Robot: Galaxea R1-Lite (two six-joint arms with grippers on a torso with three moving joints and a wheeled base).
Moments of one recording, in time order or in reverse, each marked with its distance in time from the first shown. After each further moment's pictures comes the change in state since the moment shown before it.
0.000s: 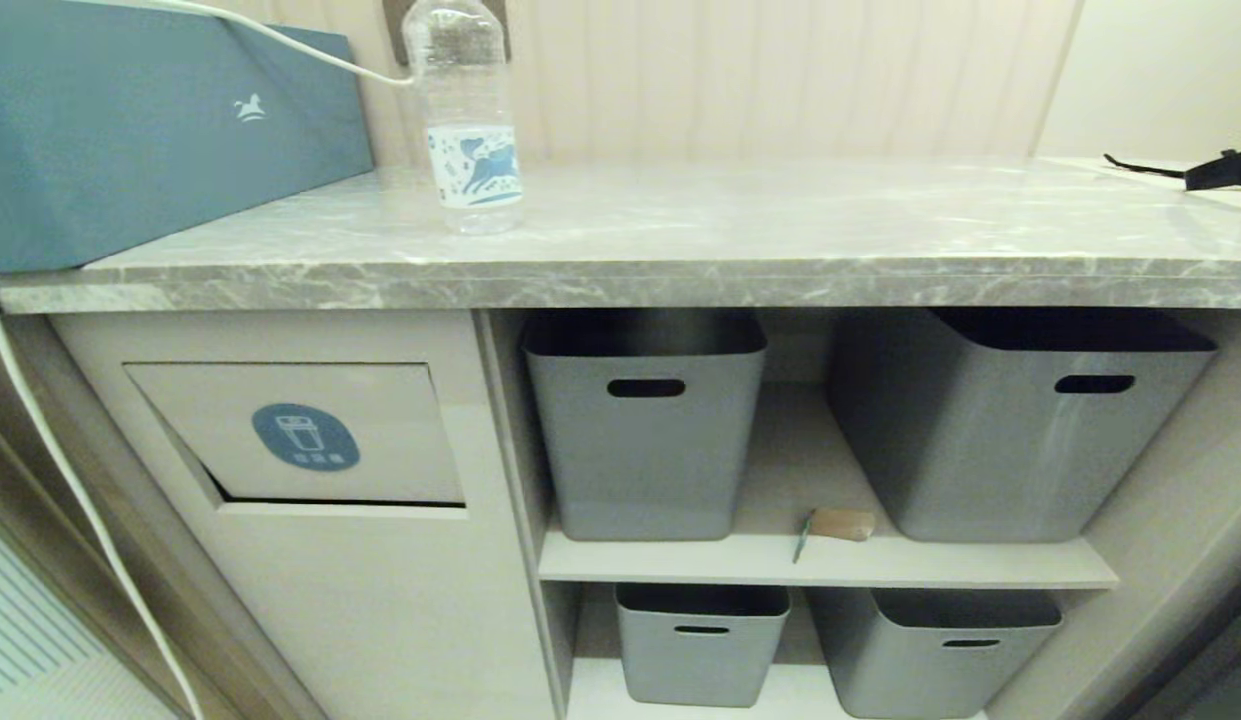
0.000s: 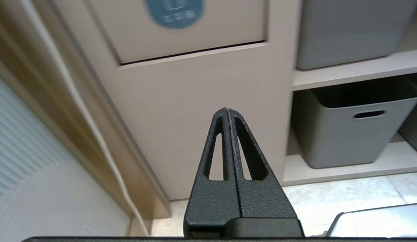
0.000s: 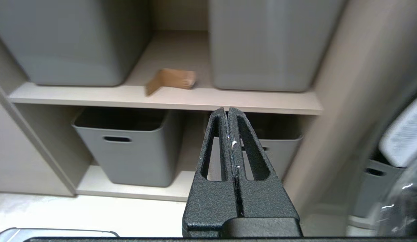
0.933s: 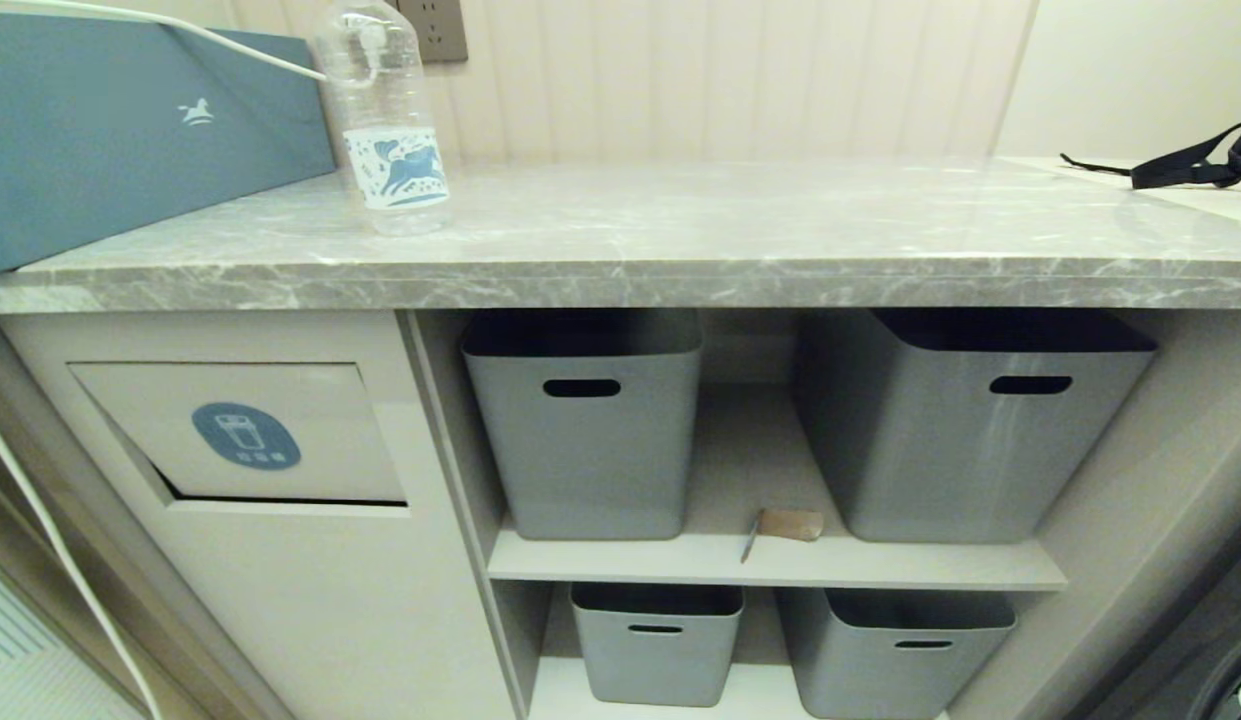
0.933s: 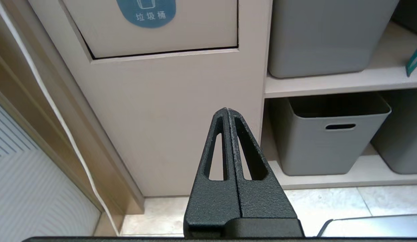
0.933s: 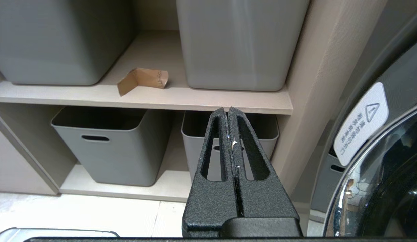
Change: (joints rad) left arm 0.000 0.000 -0.001 0.004 0.032 -0.068; right arm 0.000 0.000 0.000 0.000 0.000 0.000
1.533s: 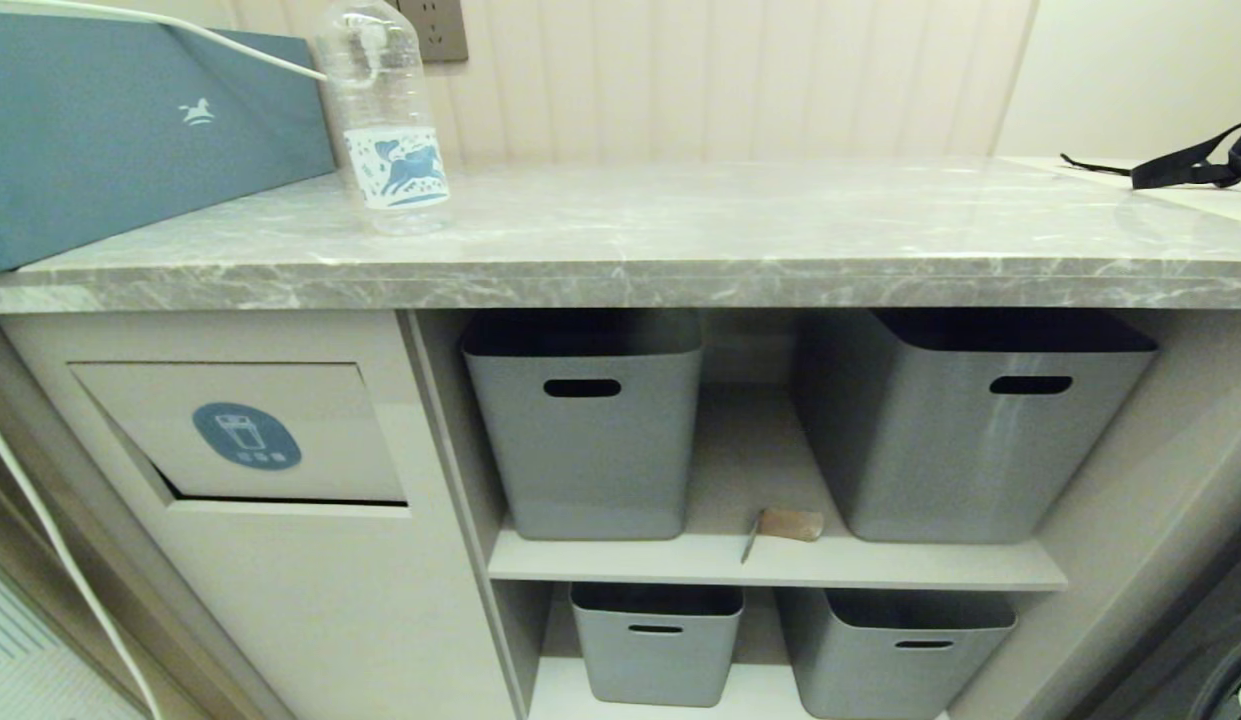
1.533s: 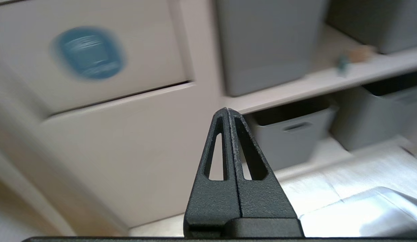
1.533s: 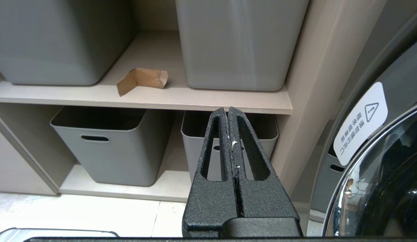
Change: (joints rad) left arm -0.106 0.381 -0.188 -0.160 -0.136 0.062; right arm 0.000 0.000 0.000 0.000 0.000 0.000
